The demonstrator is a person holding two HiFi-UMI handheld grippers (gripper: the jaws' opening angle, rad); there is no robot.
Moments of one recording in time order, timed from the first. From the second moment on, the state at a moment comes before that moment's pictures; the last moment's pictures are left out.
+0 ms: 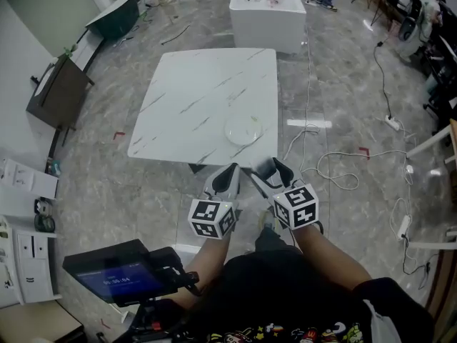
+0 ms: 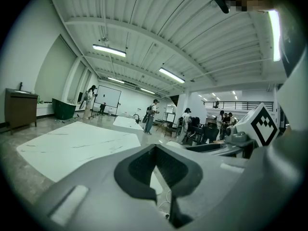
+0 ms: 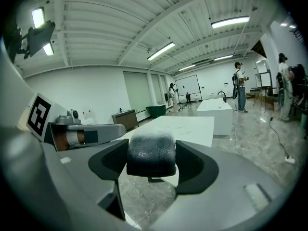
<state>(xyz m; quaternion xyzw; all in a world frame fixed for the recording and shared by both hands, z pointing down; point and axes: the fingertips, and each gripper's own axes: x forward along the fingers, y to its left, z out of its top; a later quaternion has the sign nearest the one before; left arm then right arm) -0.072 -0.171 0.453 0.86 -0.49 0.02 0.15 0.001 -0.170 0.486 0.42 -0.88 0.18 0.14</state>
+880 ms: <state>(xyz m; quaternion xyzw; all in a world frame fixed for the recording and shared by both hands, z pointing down) -0.052 -0.280 0.486 0.81 -0.55 0.05 0.18 0.016 -0.298 0.533 0.35 -0.90 0.19 0.18</state>
